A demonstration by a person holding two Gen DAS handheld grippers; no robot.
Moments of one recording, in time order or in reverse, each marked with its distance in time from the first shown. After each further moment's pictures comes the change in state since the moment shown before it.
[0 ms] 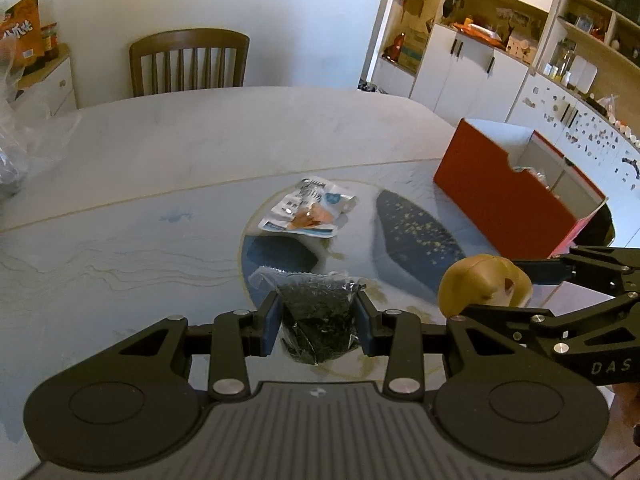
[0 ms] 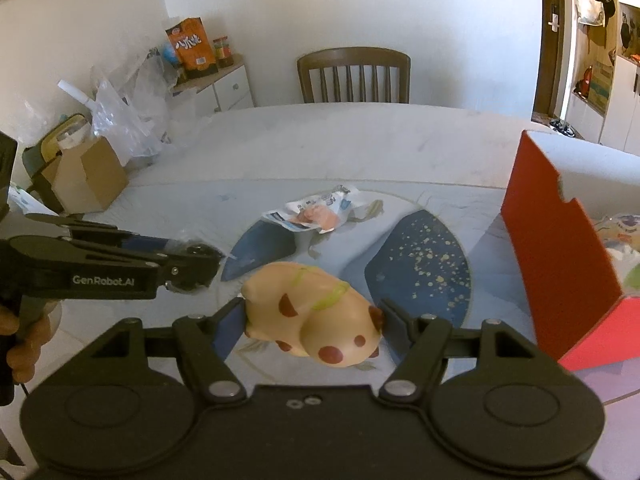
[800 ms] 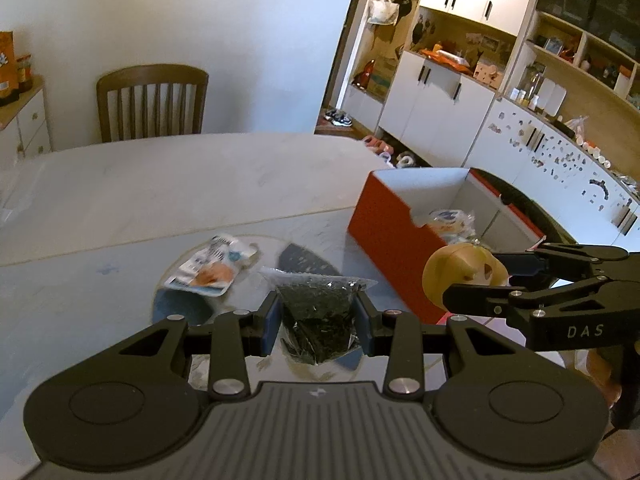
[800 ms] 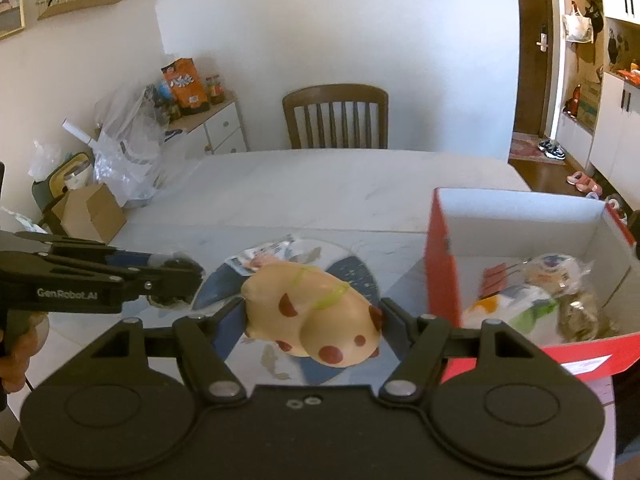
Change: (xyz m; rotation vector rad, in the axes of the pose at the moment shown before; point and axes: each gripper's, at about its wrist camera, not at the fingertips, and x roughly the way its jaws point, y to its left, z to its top) left arm -0.037 -0.093 0.041 0.004 -0.080 -0.072; right arm -0.083 -0.072 0.027 -0.002 -0.075 0.001
